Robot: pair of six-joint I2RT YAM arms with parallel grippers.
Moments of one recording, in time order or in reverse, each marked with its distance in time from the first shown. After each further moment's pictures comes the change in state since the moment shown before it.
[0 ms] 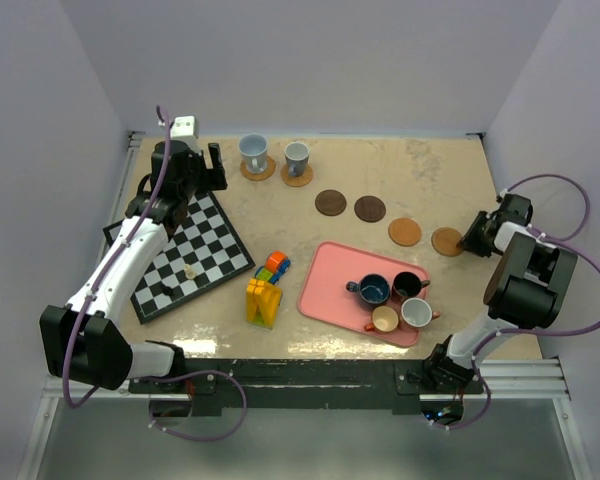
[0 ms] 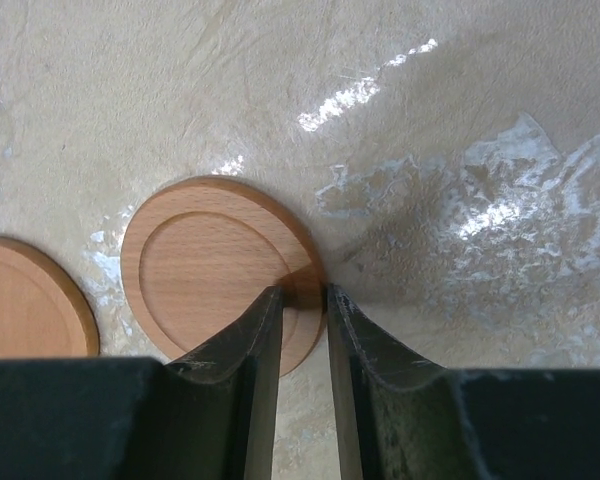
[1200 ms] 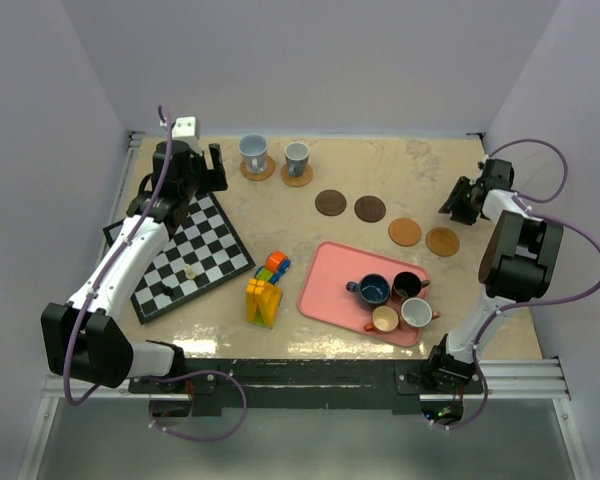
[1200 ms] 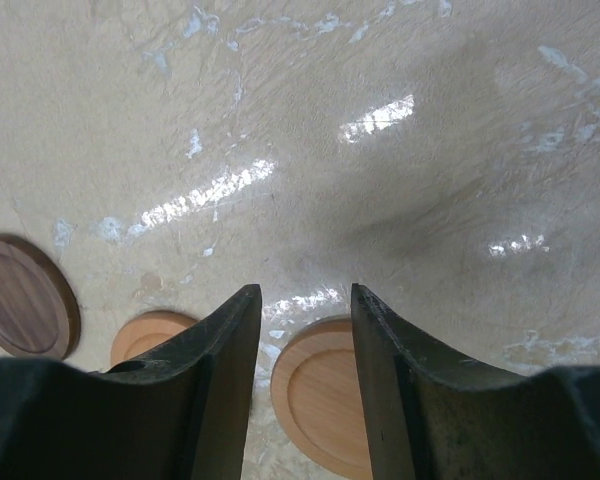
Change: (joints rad) left arm 0.000 0.008 0.000 -0.003 -0.001 0.000; right arm 0.143 0.179 0.331 -0.101 -0.016 0.066
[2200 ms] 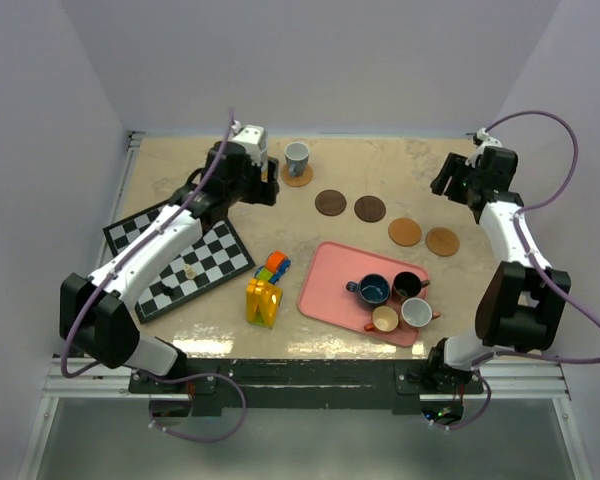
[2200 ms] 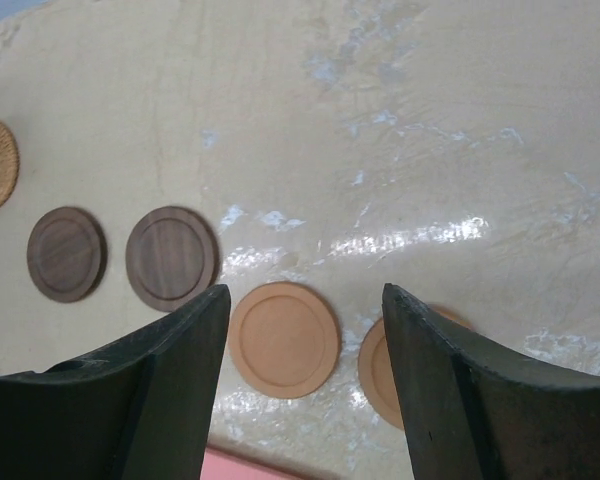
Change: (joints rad) left arm -0.221 0.128 0.123 -0.084 0.056 0.013; right arm 0.096 -0.338 -0.098 0.088 0.000 -0.075
